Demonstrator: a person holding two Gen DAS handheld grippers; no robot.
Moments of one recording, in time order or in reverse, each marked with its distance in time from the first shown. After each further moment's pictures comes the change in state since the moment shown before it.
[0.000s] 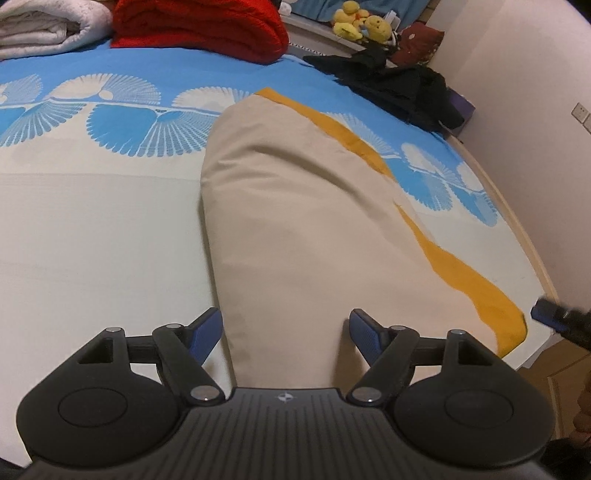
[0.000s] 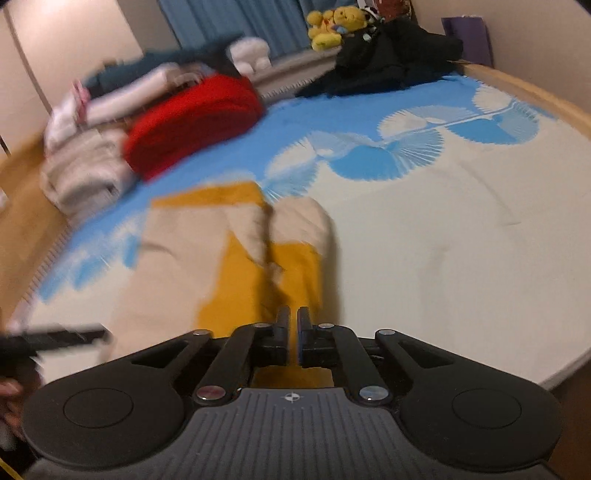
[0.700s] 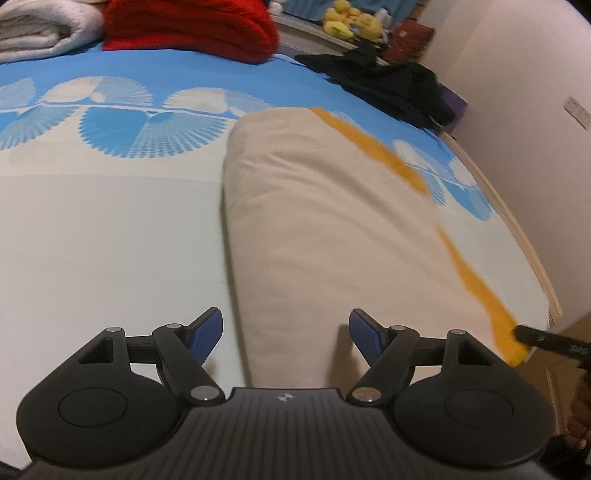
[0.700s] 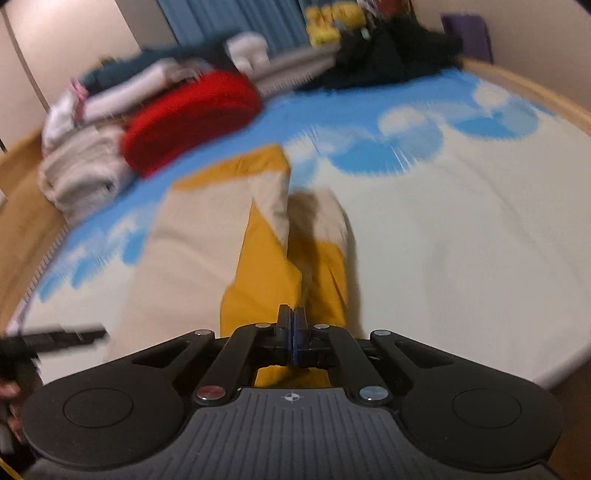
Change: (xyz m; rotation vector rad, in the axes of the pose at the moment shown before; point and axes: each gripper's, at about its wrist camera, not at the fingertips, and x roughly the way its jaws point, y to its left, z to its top) left arm -0.006 -0.007 0.001 0.029 0.005 -0.032; right arm 0.006 0.001 -0.010 -0.069 0.114 -0.117
